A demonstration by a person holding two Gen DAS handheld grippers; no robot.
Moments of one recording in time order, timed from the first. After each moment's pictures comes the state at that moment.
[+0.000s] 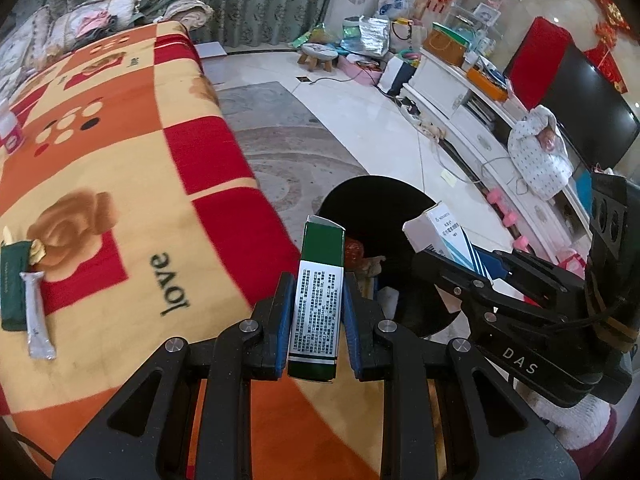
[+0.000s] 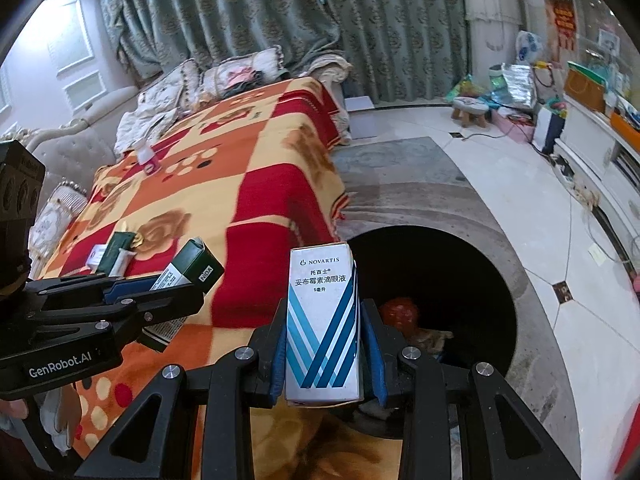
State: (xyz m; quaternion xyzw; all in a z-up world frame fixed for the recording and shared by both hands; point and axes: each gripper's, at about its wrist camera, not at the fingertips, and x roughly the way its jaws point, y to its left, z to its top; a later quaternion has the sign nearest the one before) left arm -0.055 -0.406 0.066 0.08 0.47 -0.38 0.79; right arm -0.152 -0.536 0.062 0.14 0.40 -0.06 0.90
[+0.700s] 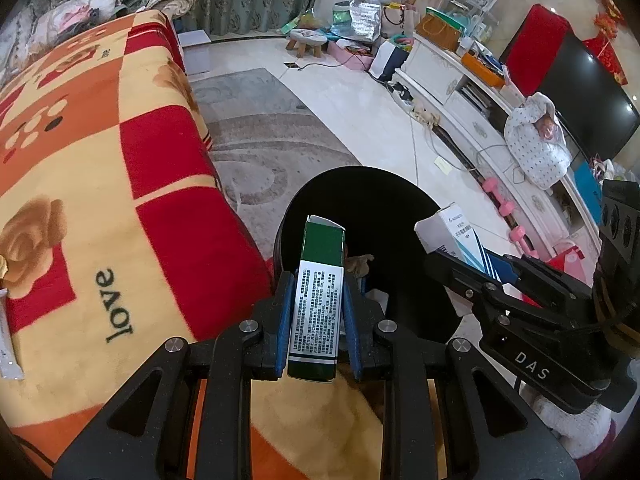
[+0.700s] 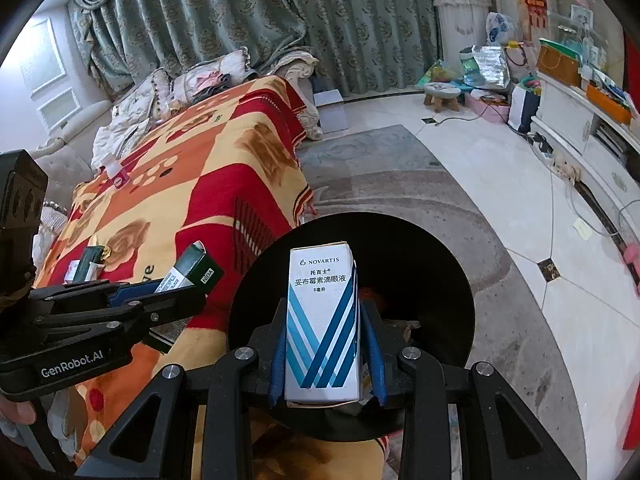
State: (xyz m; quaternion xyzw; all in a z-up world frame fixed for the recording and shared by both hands) left arm -0.049 -0.446 0.042 0.09 0.49 -0.39 0.77; right arm -0.160 -0.579 0.045 0.16 0.41 -0.10 0.89
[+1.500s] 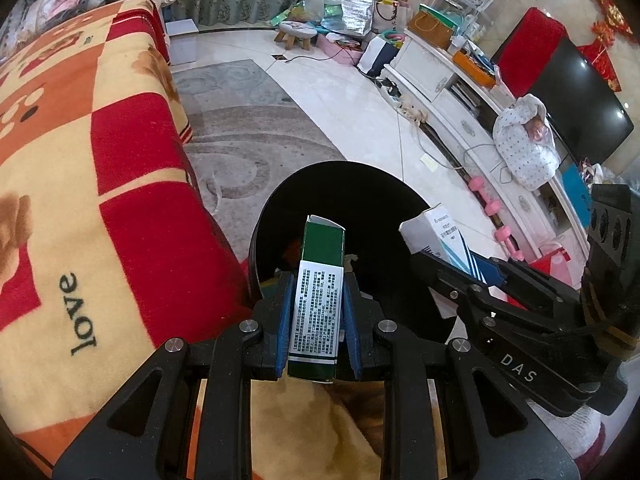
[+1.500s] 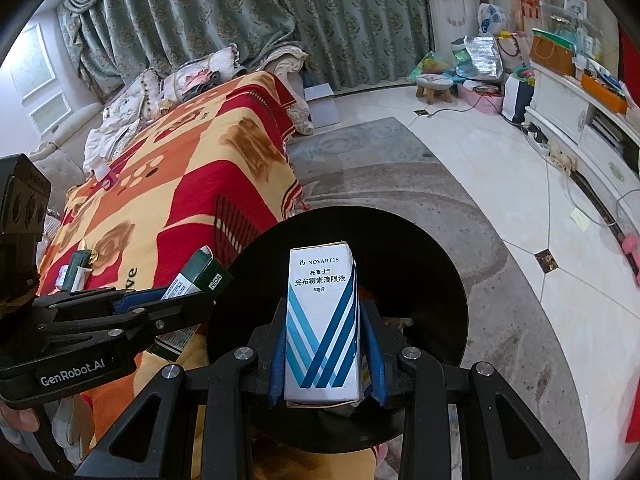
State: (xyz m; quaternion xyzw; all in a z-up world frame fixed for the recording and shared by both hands) left arm -0.044 -0.461 0.031 0.07 0.51 -0.41 0.75; right arm -0.155 -0.593 0.033 0.17 0.42 -0.11 0.89
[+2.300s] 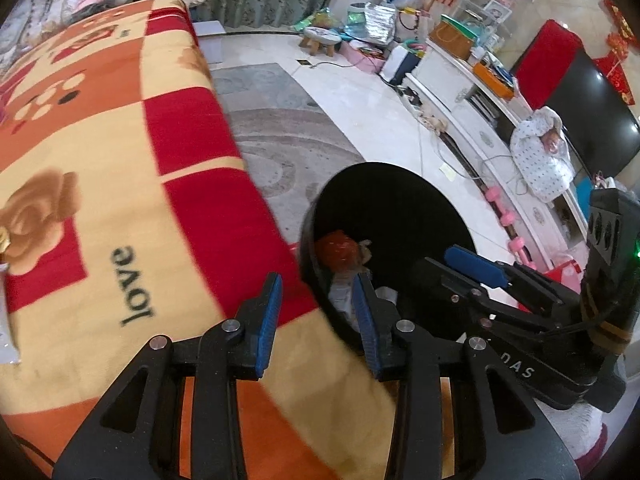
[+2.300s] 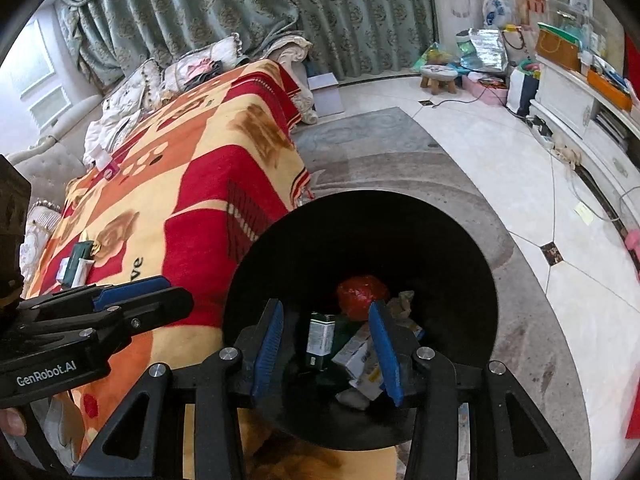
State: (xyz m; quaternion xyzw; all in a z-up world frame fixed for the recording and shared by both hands) left arm -0.042 -0.418 0.038 0.06 0.51 -0.37 0.78; right arm -0.146 -0.573 0.028 0.17 0.43 -0.10 0.88
